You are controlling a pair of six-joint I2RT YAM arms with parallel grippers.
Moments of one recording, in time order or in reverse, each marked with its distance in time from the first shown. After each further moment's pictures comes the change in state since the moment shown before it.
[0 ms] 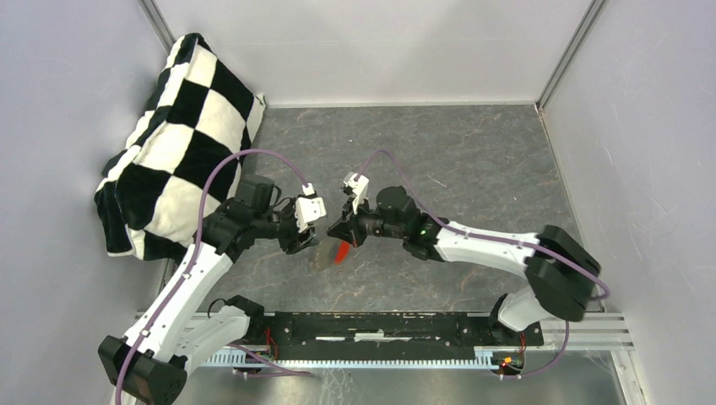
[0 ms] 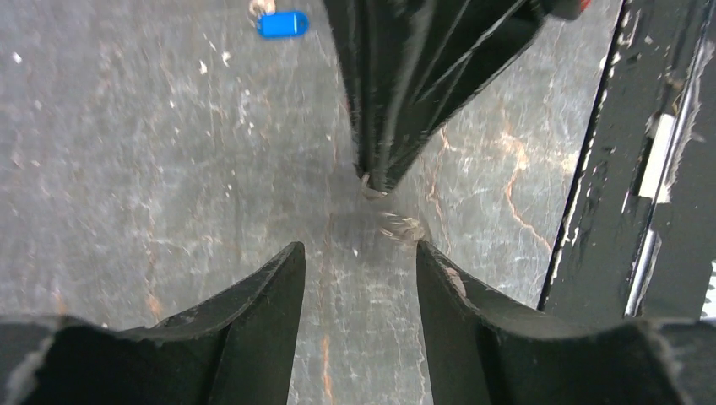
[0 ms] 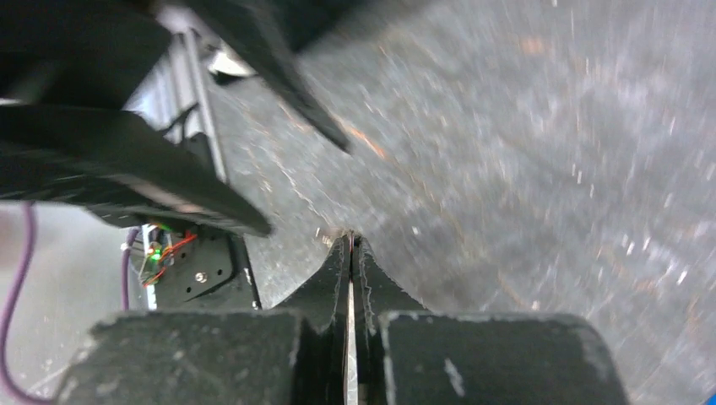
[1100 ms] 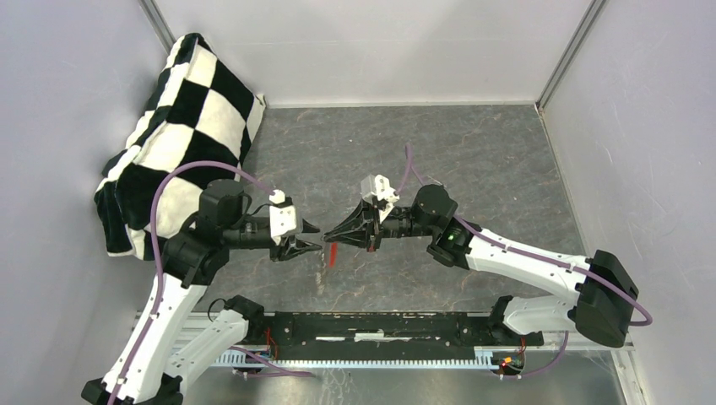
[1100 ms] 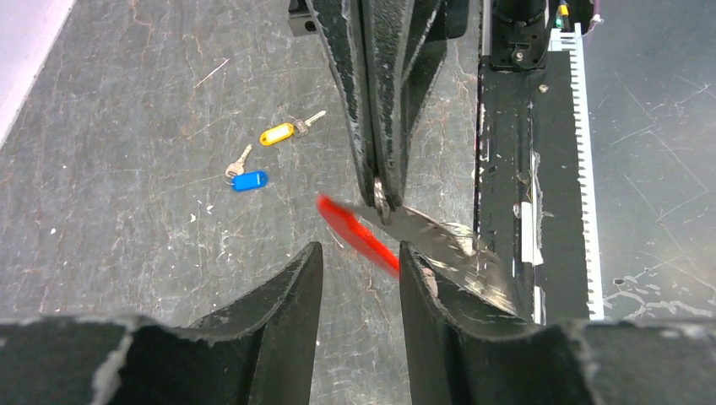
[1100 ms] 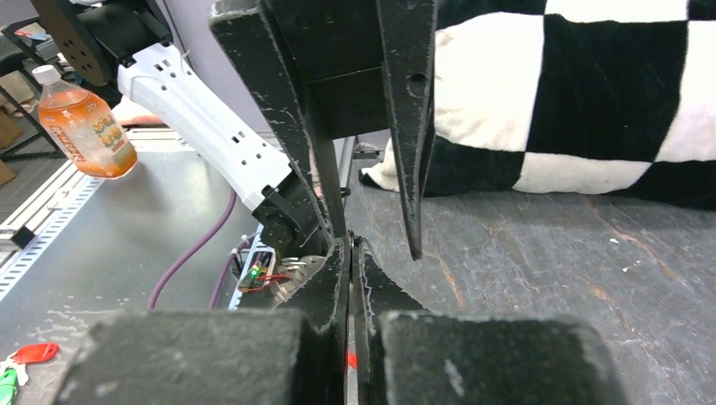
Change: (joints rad) left arm 0.000 -0.171 0.153 -0.056 0.313 -0.083; right arm 0.014 -0.275 -0.015 0.193 -0.375 -0.167
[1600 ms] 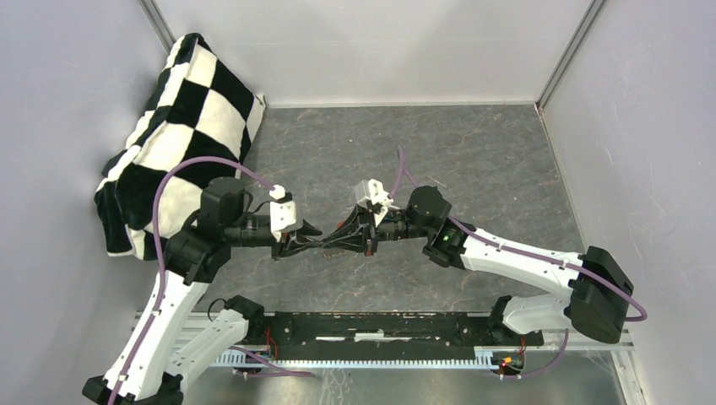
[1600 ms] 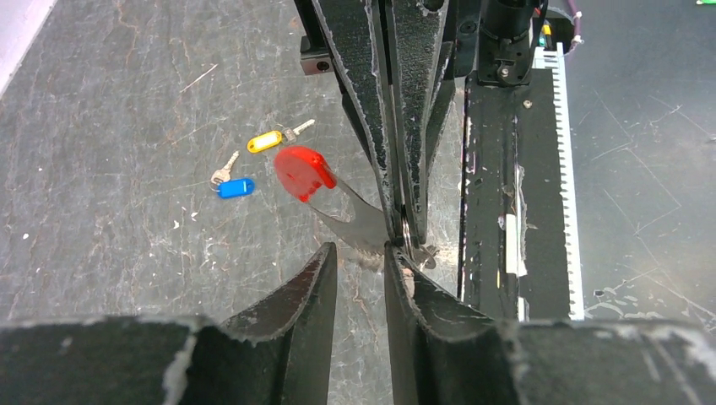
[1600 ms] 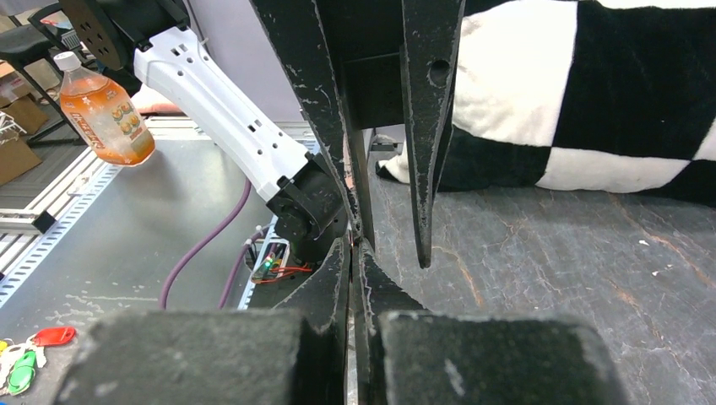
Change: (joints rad) left arm 0.000 0.013 -0.009 0.039 0.039 -0.060; right arm 0.013 0.033 0.000 0.010 -0.029 0.005
